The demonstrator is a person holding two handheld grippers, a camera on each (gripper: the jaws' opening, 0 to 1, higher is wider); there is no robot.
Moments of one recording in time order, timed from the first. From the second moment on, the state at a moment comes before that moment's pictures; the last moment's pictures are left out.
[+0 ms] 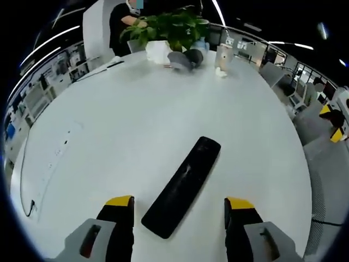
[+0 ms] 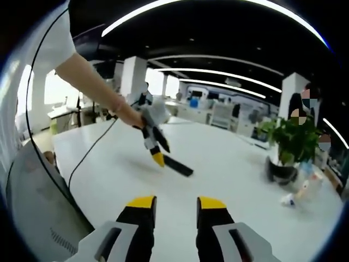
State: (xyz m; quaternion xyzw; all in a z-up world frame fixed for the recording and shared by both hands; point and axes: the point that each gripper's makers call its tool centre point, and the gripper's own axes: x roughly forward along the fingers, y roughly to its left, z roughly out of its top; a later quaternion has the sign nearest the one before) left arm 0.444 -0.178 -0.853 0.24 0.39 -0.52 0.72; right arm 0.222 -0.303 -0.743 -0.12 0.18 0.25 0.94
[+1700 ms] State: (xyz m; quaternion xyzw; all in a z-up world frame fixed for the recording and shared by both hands) left arm 0.445 -0.188 -0.862 0.34 0.38 -0.57 0.65; right arm 0.220 -0.303 -0.749 -0.14 0.19 0.25 0.94
